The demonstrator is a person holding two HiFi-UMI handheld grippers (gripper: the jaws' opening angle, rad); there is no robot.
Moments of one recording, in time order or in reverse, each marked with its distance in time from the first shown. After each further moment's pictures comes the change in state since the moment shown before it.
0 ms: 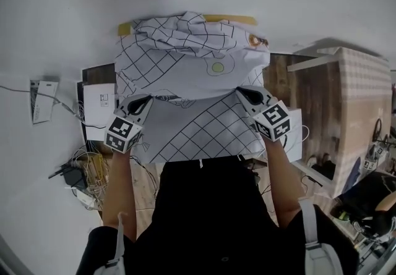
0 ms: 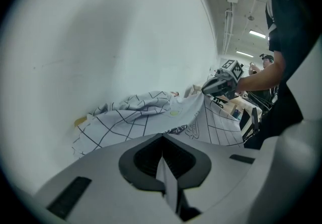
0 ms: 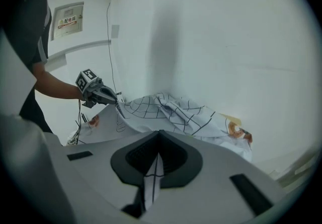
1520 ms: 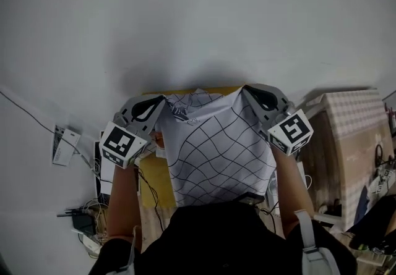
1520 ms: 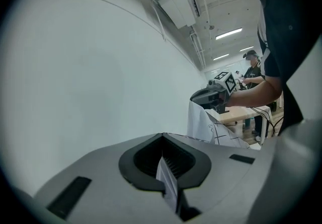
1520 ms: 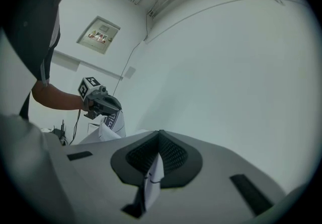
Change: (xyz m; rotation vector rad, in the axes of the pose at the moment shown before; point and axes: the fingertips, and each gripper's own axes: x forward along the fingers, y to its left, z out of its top) left arm -0.130 -0.030 0.295 0.395 -0.476 0.100; right arm -0.151 0.010 0.282 -0.392 -0.530 -0.130
